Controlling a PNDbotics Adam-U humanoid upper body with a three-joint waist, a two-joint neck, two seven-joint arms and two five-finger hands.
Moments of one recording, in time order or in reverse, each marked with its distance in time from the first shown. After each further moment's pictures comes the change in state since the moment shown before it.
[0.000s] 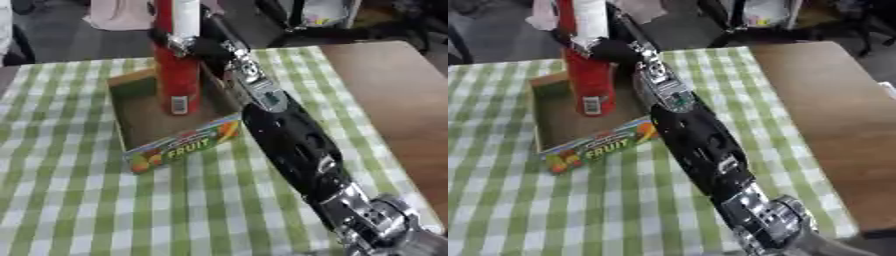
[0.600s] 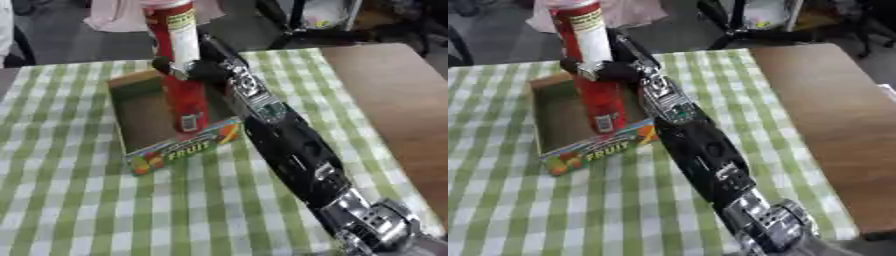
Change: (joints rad) left arm 0.000 0.000 0.000 0.000 0.001 0.000 0.000; right arm 0.013 -0.003 0.000 0.057 0.074 0.010 0.057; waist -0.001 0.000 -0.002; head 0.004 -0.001
